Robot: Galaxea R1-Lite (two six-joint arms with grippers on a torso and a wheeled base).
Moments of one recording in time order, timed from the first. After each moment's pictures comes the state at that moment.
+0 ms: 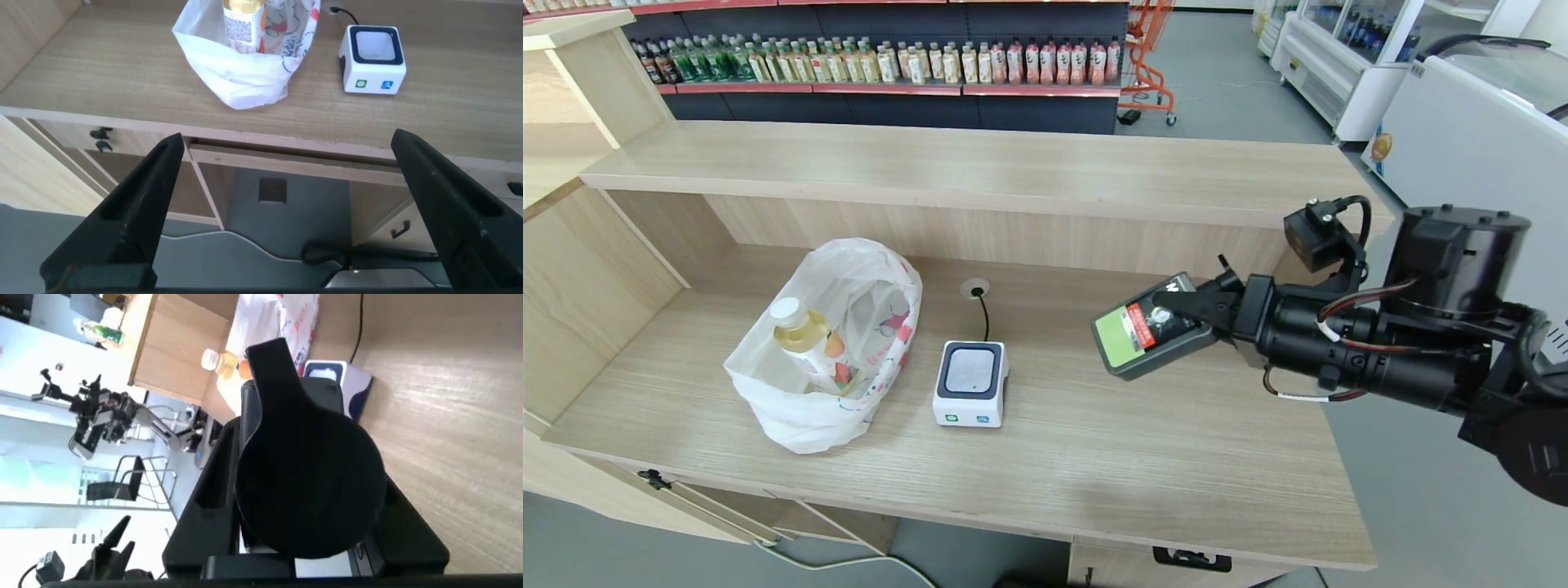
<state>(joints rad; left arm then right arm) 0.00 0.00 0.00 0.00 -0.02 0.00 0.47 1.65 -0.79 -0.77 0.43 0.67</state>
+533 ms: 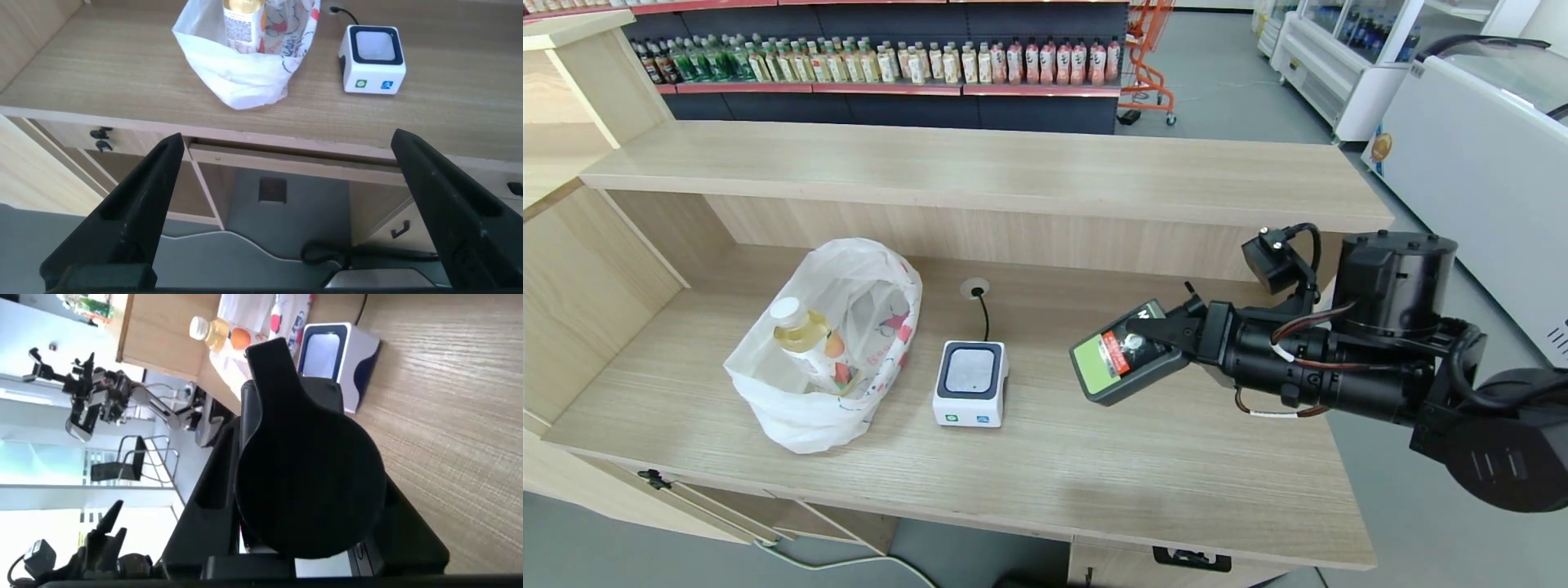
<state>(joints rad) 0.00 0.00 0.00 0.00 -0.02 -0.01 0.51 1.72 -0.80 -0.77 0.42 0.66</state>
